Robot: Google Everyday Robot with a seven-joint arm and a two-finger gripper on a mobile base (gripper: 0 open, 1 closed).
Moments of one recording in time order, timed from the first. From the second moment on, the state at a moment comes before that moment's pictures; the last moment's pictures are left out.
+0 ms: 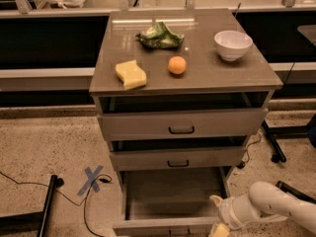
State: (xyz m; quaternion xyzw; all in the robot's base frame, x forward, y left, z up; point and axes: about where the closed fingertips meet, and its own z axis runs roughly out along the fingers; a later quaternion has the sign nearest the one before) arm 0.392 -0.194 0.369 -0.53 0.79 0.25 0.19
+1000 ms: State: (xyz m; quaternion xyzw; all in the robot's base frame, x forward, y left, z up) arm 0.372 -0.187 0.283 -0.50 0.77 0.35 0.18
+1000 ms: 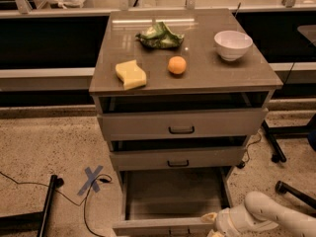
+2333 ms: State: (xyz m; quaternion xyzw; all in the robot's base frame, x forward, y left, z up) arm 0.356 -0.187 0.244 -0.53 0.70 0.41 0.26
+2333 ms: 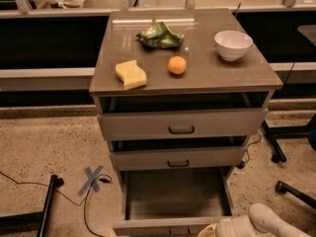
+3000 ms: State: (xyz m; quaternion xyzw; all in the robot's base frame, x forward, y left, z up) arm 0.357 -0.187 0.228 -0.57 0.67 0.34 0.34
